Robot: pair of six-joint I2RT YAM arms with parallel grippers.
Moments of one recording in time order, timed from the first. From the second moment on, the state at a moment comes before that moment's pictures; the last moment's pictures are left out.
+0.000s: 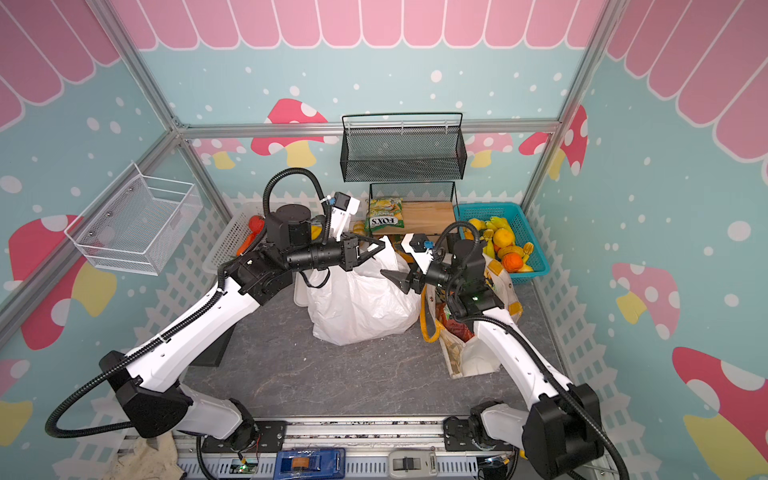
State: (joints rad) left arm -0.68 1.48 1.61 -0.36 0.50 -0.50; right arm 0.31 1.27 0.98 0.18 -0.88 -0.23
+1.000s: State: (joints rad) left arm -0.67 1.48 1.61 -0.36 0.51 -0.50; right arm 0.25 1.35 0.97 0.30 -1.19 -0.17
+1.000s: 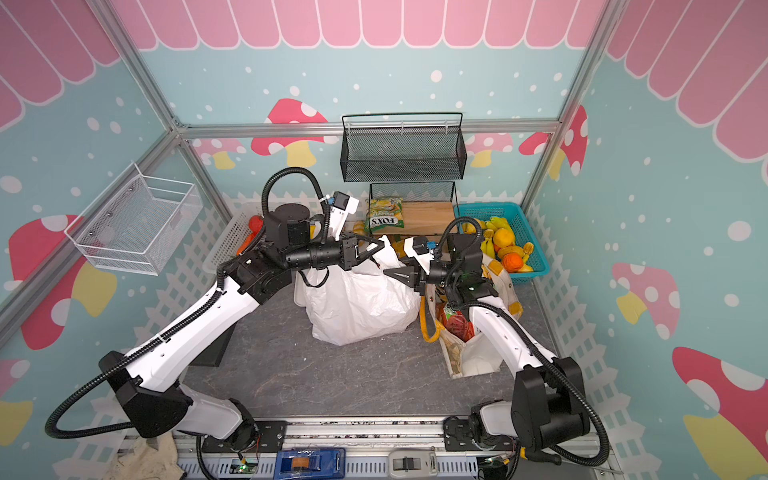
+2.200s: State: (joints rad) left arm -0.31 1.35 1.07 0.10 0.50 -0.08; right arm 0.20 1.37 0.90 0.44 -1.11 0.05
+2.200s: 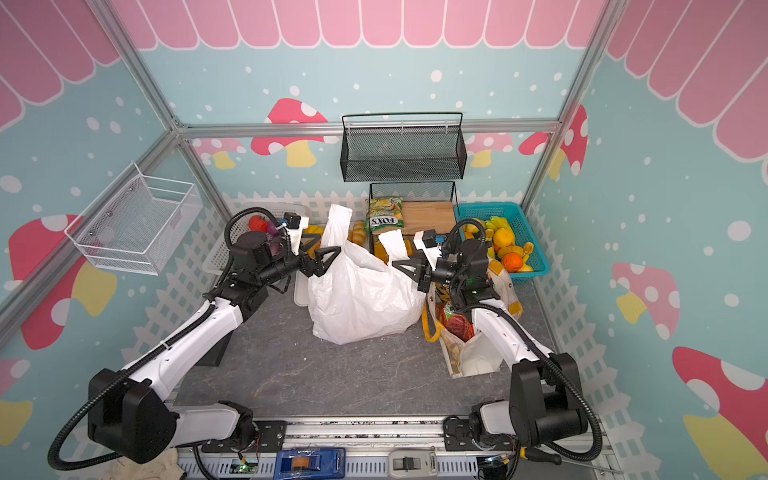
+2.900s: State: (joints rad) left arm -0.48 1.40 1.33 -0.40 0.72 0.53; right arm 0.19 1.46 1.05 0.26 -0.97 0.11
